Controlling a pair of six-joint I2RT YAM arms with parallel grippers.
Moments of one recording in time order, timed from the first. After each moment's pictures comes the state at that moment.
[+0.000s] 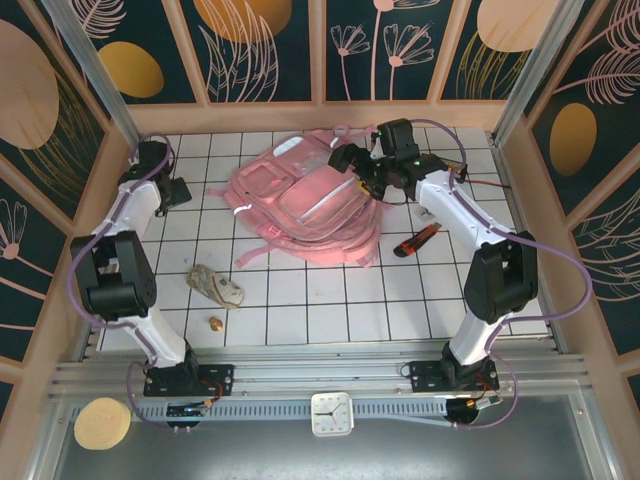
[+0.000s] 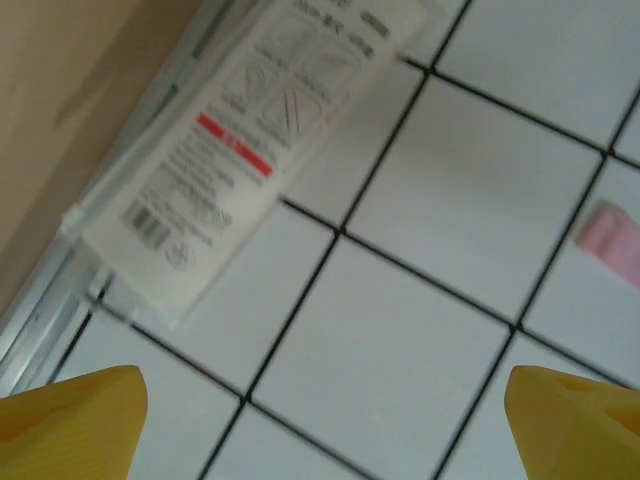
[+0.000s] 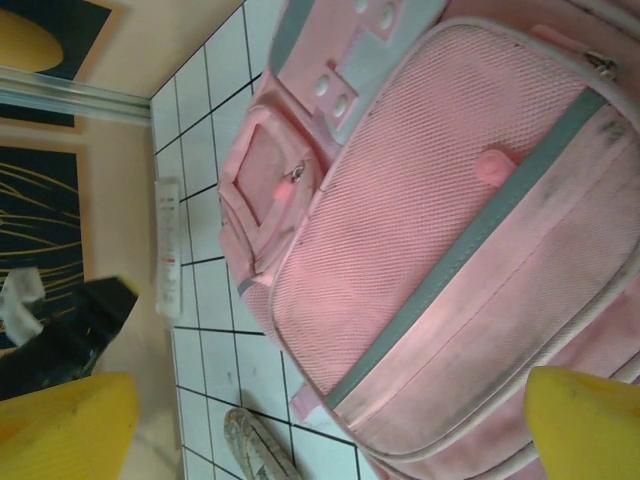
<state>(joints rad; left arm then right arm) 0.15 1.79 1.38 -0.62 -0.29 -0.33 0.42 1.72 1.52 -0.53 -0.40 0.83</state>
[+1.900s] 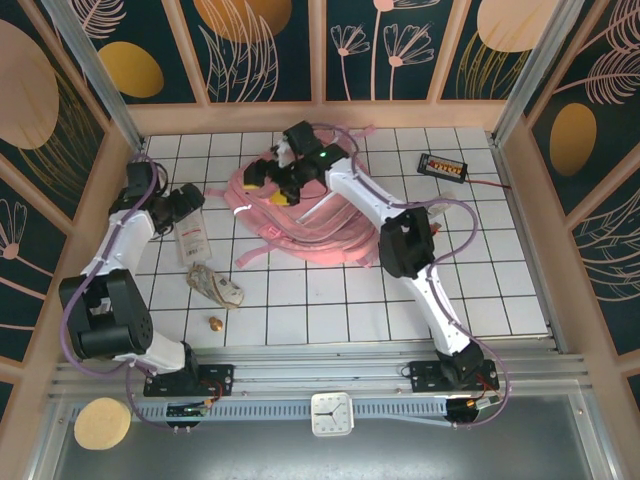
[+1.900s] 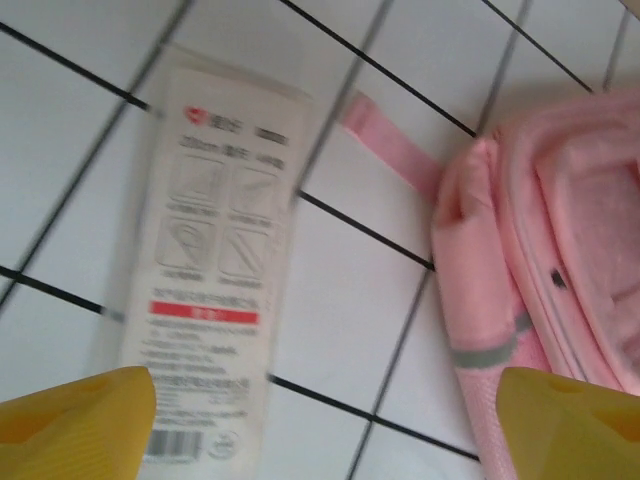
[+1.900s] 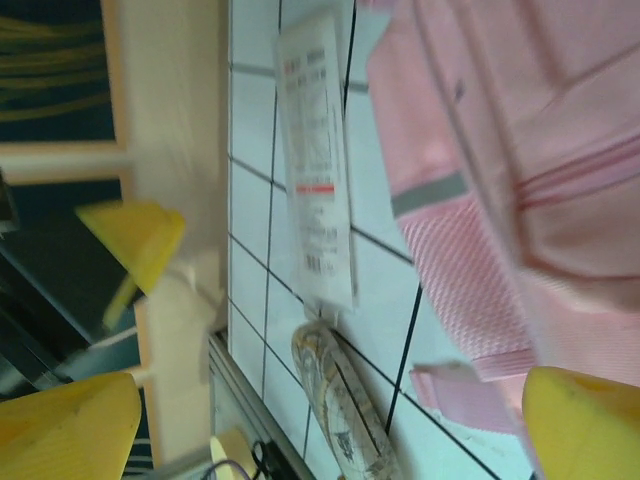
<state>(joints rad) 0.19 1.51 1.09 -0.51 0.17 -0.49 0.70 2.47 2.37 -0.73 -0.72 0.77</state>
